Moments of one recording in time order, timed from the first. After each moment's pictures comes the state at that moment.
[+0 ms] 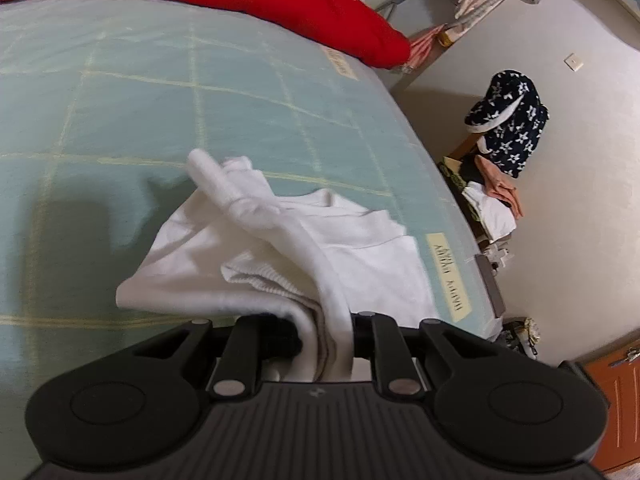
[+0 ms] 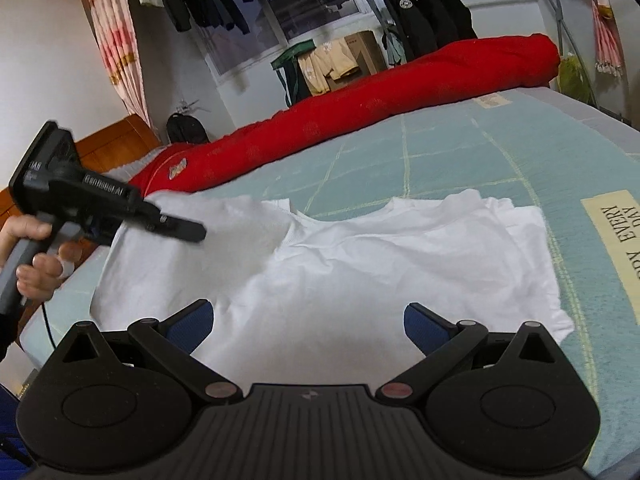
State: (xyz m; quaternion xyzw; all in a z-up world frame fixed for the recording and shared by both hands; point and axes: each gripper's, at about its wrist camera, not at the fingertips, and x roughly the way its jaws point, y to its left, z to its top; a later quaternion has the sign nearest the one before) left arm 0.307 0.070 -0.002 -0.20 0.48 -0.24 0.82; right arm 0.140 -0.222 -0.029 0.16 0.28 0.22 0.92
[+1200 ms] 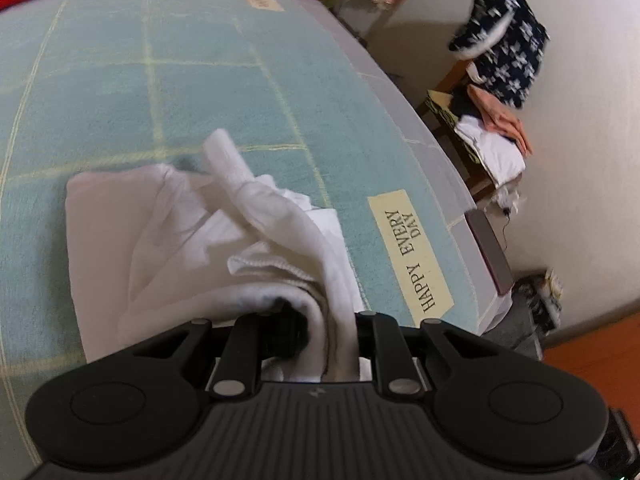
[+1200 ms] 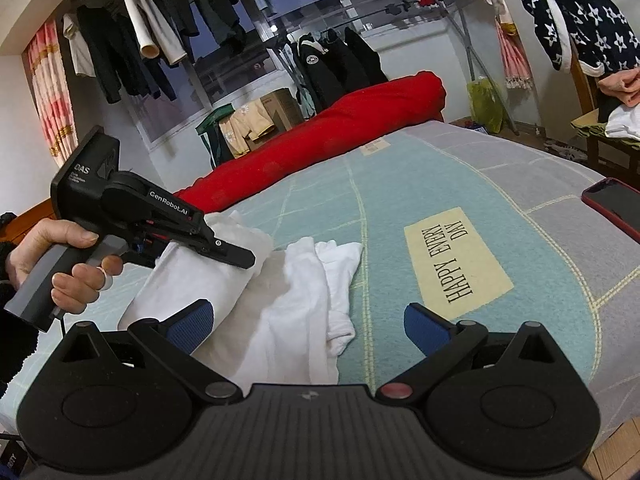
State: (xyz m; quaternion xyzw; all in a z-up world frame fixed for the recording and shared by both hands) left arm 0.338 -0.128 -0.020 -0.10 0.53 -0.26 0.80; right arm 0.097 -0.349 -0.038 0.21 0.23 0.10 0.95
